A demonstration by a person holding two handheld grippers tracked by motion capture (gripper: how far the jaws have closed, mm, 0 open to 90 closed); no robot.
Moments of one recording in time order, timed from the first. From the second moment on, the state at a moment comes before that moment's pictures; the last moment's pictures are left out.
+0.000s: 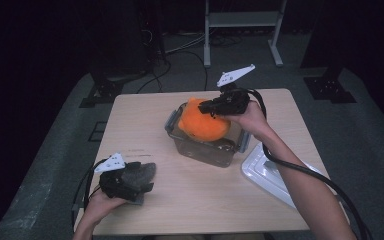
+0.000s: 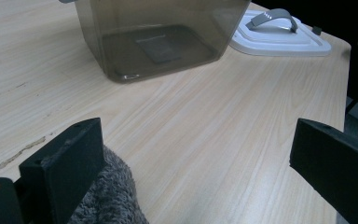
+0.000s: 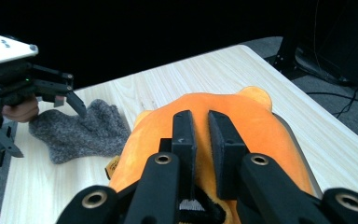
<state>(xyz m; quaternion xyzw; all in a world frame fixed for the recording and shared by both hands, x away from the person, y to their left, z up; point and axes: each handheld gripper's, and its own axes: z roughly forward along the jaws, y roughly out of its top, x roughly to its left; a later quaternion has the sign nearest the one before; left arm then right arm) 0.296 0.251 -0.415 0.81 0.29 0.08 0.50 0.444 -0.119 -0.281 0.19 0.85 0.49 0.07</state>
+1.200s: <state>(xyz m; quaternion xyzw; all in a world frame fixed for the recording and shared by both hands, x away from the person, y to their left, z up) 0.295 0.249 -0.415 0.82 0.29 0.08 0.49 0.473 -0.118 -0.320 0.23 0.86 0.46 0.06</state>
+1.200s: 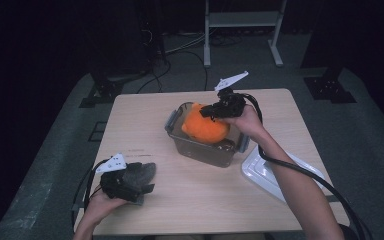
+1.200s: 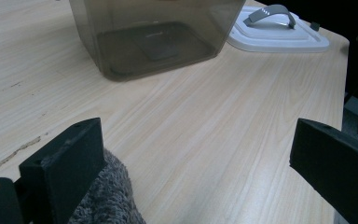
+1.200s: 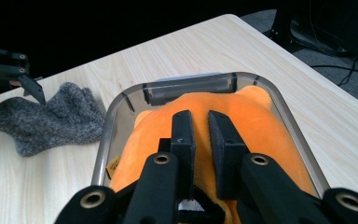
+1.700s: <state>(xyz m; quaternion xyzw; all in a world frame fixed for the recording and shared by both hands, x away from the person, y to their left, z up) 0.295 0.248 -0.415 0.82 0.28 0.08 0.49 0.478 -0.115 -0.331 0.23 0.86 0.45 0.05</state>
